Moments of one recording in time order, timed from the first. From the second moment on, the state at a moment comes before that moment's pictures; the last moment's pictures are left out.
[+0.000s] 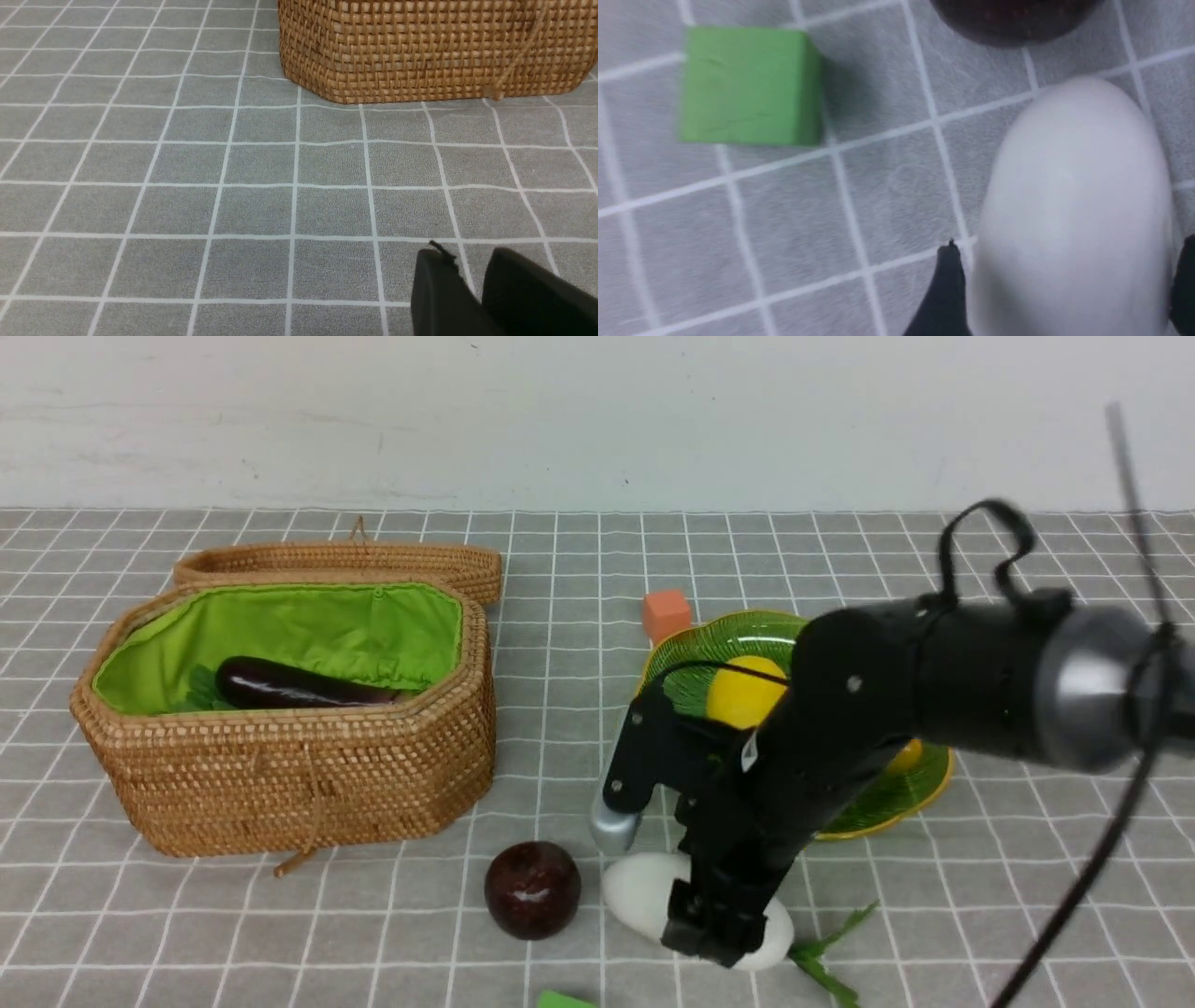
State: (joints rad) right arm 0.60 1.87 -1.25 0.28 0.69 -0.88; left arm 0.02 -0.01 0.02 0.03 0.43 -0.05
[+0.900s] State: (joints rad) right arm 0.60 2.09 -2.13 0.82 0.72 -0.99; left arm 0.02 -0.01 0.02 0.03 0.43 -0.05
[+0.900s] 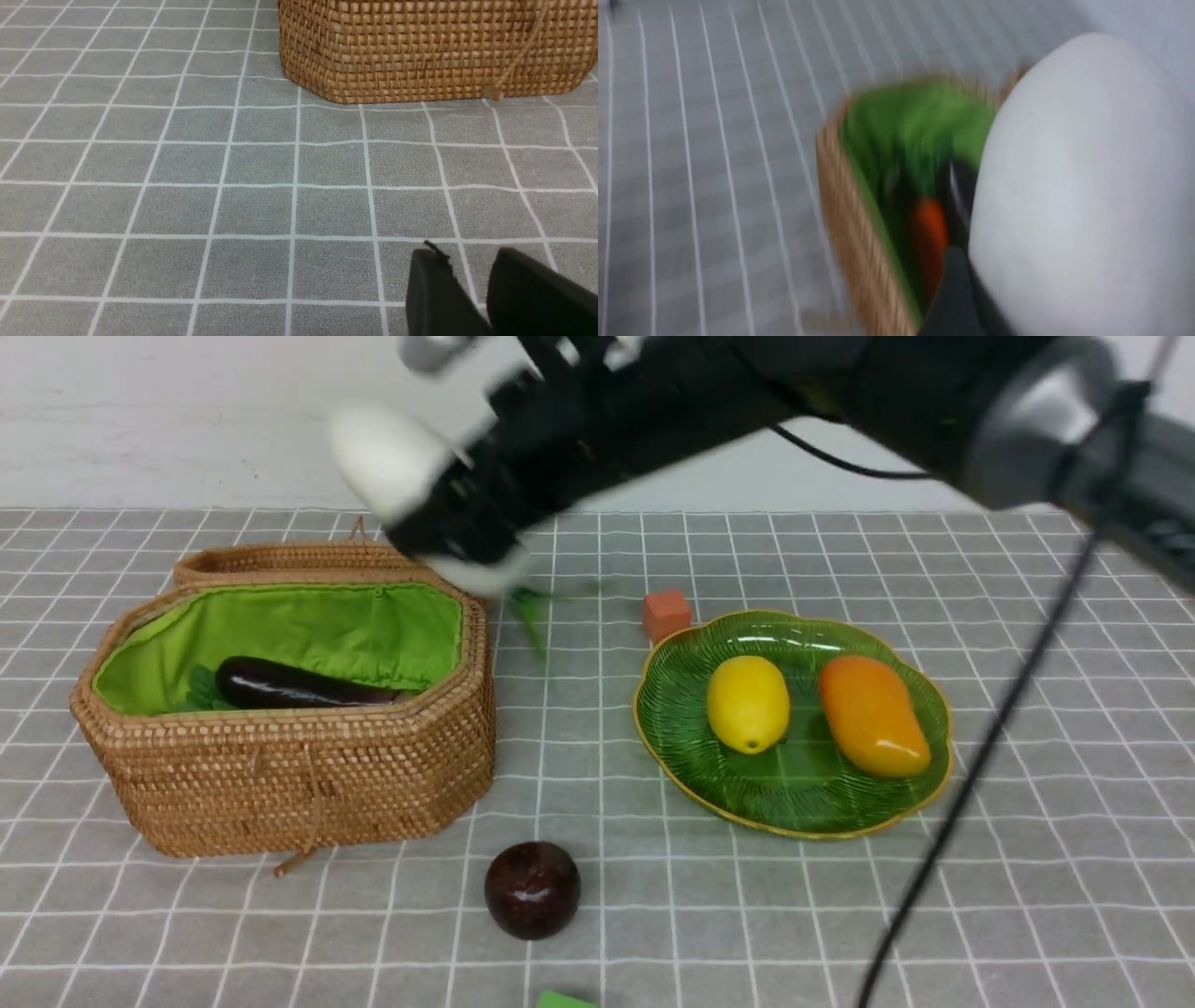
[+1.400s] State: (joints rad) right arm 0.69 2.36 -2.19 1.27 0.39 -1.46; left arm 0.02 -0.01 0.02 0.03 0.43 -0.05
